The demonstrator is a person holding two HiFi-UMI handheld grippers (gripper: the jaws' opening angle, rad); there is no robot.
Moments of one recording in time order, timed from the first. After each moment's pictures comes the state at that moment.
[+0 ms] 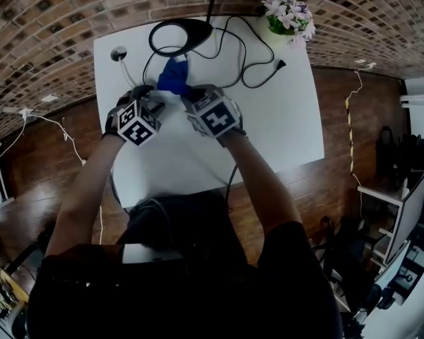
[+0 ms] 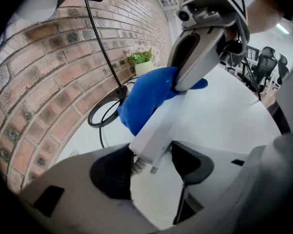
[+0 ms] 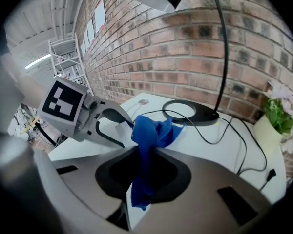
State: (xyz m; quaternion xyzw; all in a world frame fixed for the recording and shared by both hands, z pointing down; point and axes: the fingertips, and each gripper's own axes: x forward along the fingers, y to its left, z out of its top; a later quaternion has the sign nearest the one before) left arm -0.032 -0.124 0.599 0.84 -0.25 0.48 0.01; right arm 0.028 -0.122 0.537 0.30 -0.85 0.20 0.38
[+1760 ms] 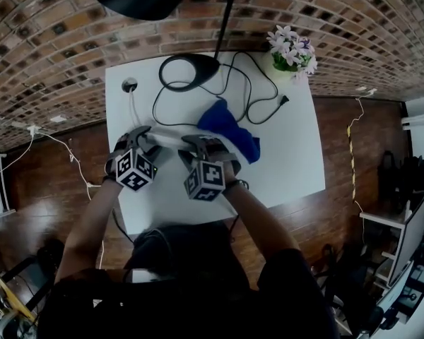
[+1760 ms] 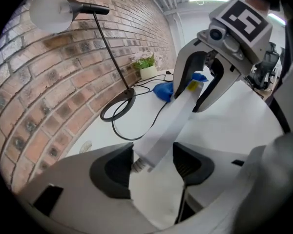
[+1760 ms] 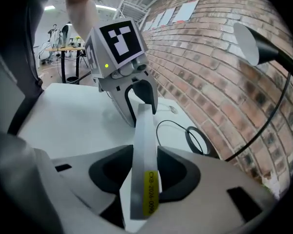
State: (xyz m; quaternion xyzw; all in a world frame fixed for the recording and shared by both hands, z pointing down) left arm -0.067 -0.104 0.590 0.84 -0.29 0.46 -0.01; right arm -0.008 -0.075 0.564 0.19 -0.86 -0.14 0.46
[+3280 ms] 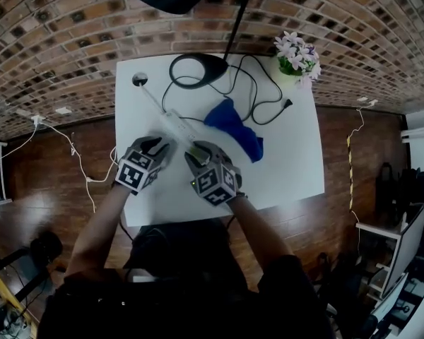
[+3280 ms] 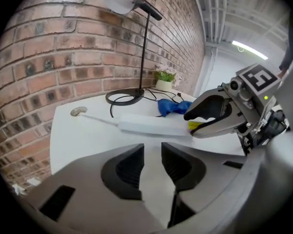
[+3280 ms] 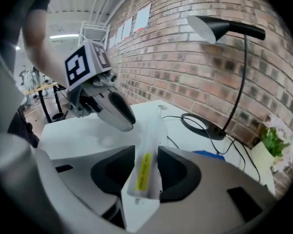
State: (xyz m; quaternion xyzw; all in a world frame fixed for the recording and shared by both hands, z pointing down) left arm -0.059 -0.067 0.570 0.86 -0.35 0.31 0.22; right arm 0.005 -0.048 0.552 0.29 -0.88 0.03 0.36
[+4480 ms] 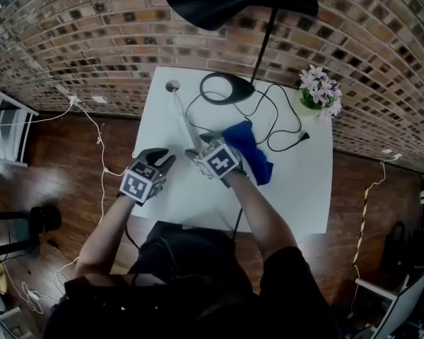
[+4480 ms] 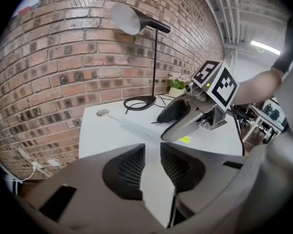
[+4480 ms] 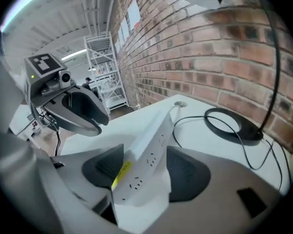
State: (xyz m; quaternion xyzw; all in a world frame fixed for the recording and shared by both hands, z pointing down) left arm -0.077 -0.027 0.526 0.79 -0.48 0.30 0.22; right arm -0.034 -0.075 0.555 0.13 -0.91 0.14 0.37
